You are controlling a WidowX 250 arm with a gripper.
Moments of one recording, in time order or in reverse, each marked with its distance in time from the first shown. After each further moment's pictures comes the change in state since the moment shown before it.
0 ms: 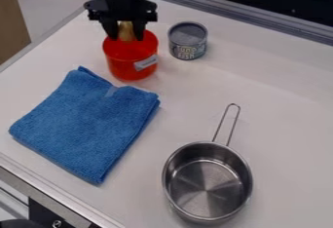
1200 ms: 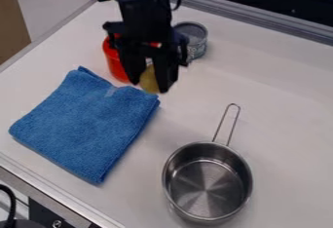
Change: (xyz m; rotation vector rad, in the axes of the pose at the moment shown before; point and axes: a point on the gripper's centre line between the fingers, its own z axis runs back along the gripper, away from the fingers) arm -0.138 -0.076 0.091 -0.203 0.345 -0.477
